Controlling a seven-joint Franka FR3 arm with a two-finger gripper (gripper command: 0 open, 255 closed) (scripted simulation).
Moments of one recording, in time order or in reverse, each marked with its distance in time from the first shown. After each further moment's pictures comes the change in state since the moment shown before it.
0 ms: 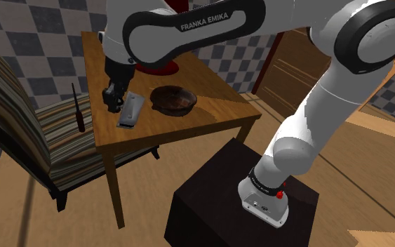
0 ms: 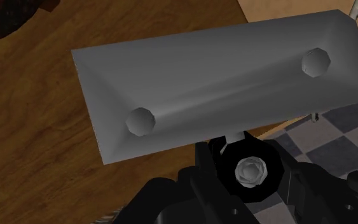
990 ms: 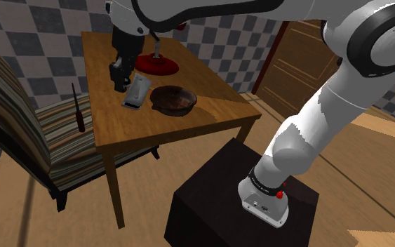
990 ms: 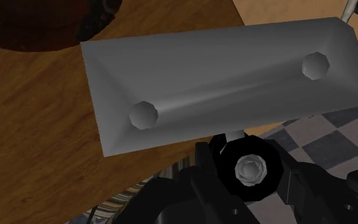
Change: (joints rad) arm -0.021 -0.085 -0.036 0.083 0.042 -0.165 -0.066
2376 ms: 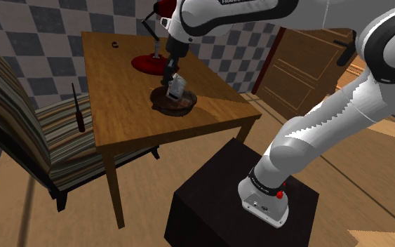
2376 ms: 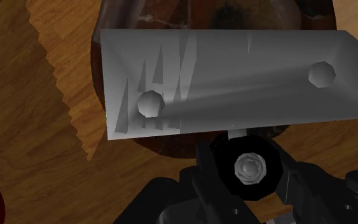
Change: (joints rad) arm -0.107 -0.188 -0.232 -0.274 0.078 0.056 -0.385
